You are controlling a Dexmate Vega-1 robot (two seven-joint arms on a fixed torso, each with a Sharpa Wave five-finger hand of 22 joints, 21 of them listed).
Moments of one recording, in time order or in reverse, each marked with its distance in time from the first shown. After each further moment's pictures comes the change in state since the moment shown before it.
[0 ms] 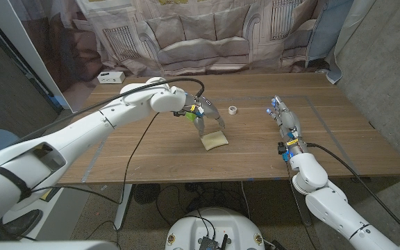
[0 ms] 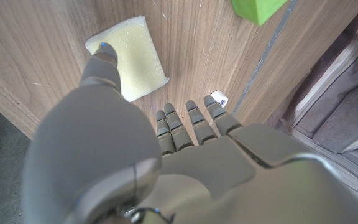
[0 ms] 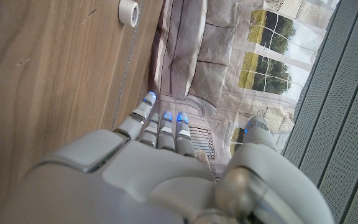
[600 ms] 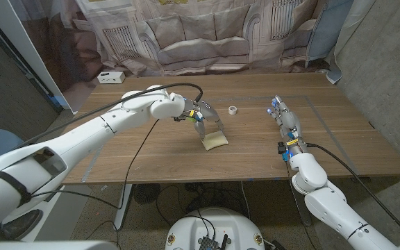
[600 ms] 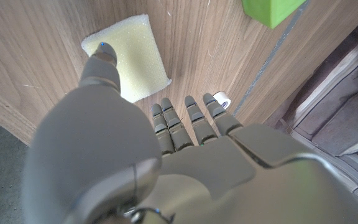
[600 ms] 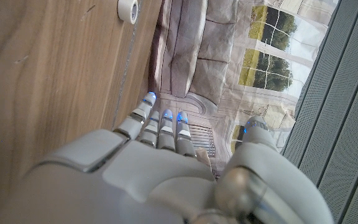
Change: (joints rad) left arm 0.025 -0.004 0.005 0.054 -0.001 -0.007 0.091; left_hand 0.000 0.000 -0.011 -0.002 0.004 0.086 -0.017 0.027 0.000 0.087 -0.020 0.027 0.000 0.061 0.000 0.007 0.000 0.029 0.003 0.013 0.003; right arm 0.006 0.011 0.000 0.012 0.000 0.009 -0.005; right_hand 0.005 0.005 0.003 -0.003 0.000 0.009 -0.009 0.000 0.000 0.014 0.000 0.004 0.000 0.025 0.004 0.004 0.000 0.006 0.006 -0.004 0.000
